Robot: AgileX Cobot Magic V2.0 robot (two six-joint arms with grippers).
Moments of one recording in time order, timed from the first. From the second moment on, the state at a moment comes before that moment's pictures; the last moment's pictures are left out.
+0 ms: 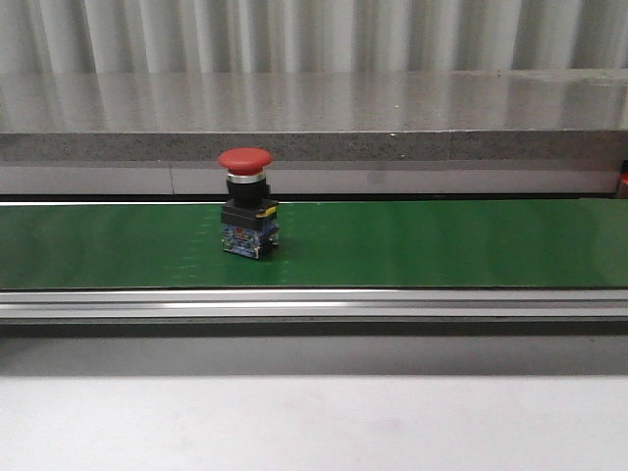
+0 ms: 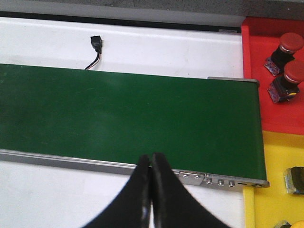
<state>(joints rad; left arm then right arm) 0.11 1.49 -1.03 -0.16 0.62 0.07 -0.15 0.73 -0.85 0.28 0.86 -0.22</state>
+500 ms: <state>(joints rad) 0.03 1.46 -1.09 -0.29 0.67 0.20 -0.15 0.73 -0.85 0.28 0.86 -0.22</state>
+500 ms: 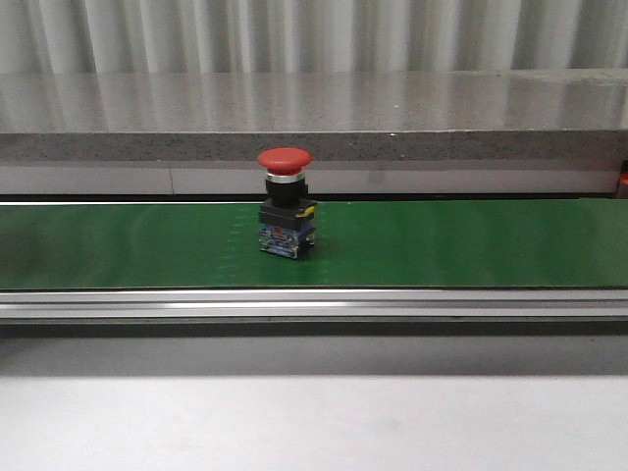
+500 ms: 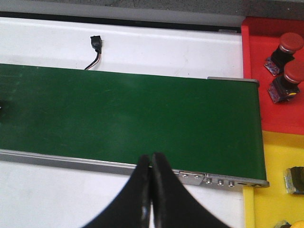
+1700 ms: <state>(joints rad) 0.02 0.52 -0.58 -0.34 0.51 0.25 -0.15 0.73 -0.85 0.28 0.86 -0.22</state>
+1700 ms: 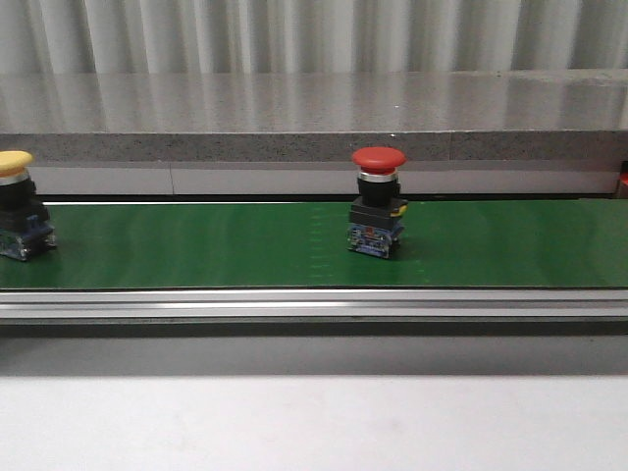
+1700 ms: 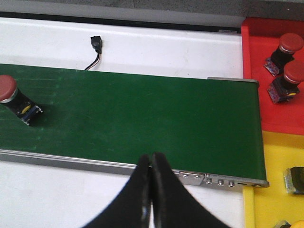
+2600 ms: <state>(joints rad) 0.02 0.49 -0.55 -0.34 0.51 0.25 -0.15 0.73 -0.85 0.32 0.92 -0.22</state>
